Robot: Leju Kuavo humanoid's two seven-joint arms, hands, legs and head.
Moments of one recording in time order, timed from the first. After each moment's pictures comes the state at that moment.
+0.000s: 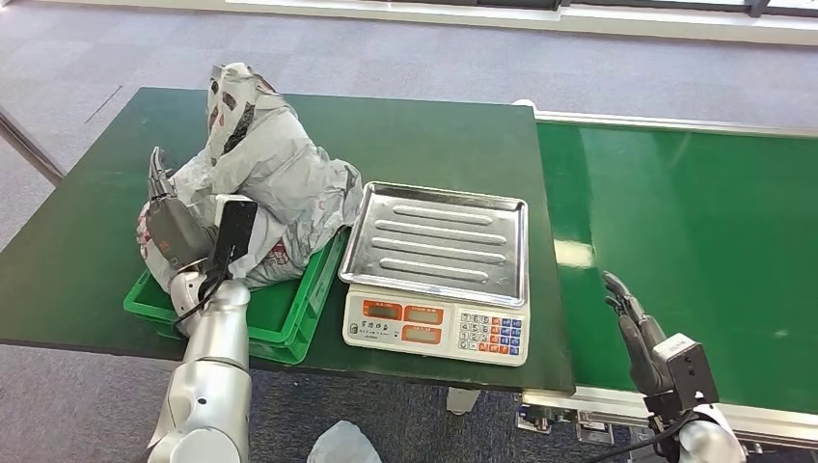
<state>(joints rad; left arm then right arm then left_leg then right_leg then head) -0.65 -0.29 0.65 -0.86 -0.92 0.70 -0.70 -0.11 0.10 -0.58 -1.31 0.67 0.72 -0.70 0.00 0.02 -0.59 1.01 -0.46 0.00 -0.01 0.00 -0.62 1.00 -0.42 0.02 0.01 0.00</state>
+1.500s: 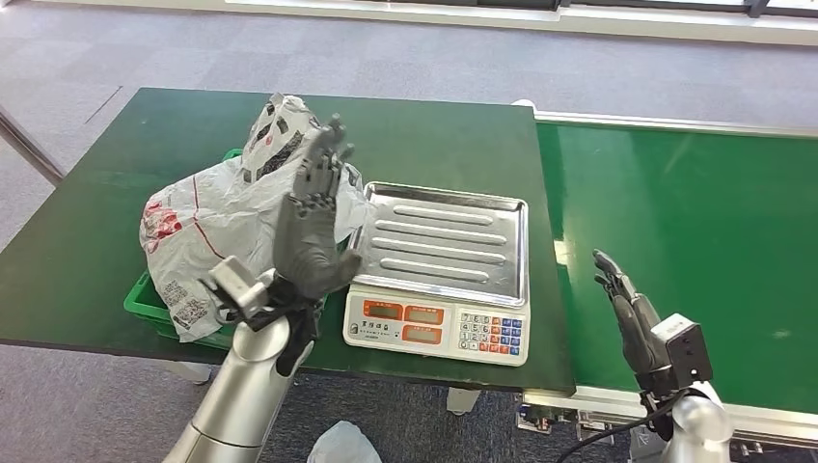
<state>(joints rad) -0.39 -0.17 -0.34 -1.38 0.03 -0.11 -0.70 -0.17 0.07 -0.50 -1.27 0.60 0.72 -0.70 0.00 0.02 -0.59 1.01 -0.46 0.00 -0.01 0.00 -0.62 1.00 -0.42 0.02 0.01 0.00</state>
